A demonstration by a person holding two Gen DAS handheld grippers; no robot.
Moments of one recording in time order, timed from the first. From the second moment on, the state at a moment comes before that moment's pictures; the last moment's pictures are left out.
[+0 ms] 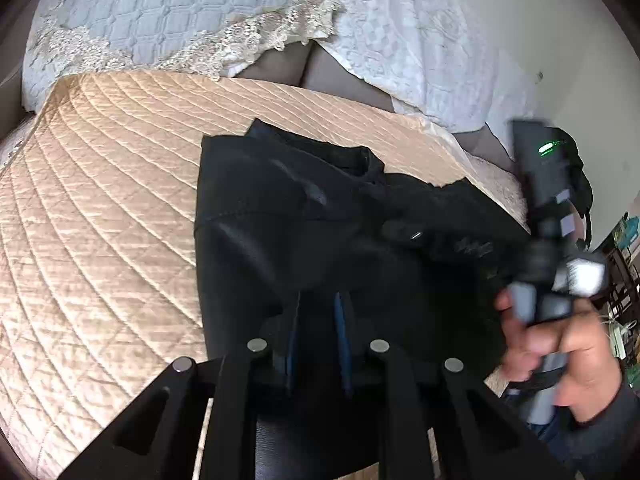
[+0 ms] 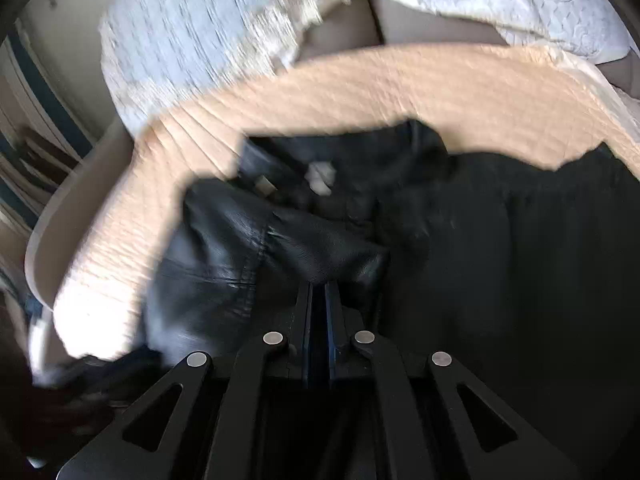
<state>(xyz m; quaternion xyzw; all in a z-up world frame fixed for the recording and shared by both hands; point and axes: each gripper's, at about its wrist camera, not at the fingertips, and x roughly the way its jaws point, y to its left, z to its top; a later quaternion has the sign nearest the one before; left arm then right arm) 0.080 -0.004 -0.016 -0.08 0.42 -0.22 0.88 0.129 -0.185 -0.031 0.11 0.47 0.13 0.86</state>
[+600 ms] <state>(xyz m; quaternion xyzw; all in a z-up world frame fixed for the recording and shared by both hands) 0.032 -0.015 -0.015 -0.09 0.43 -0.27 0.86 0.021 -0.180 -0.015 0.07 0.45 0.16 0.88</state>
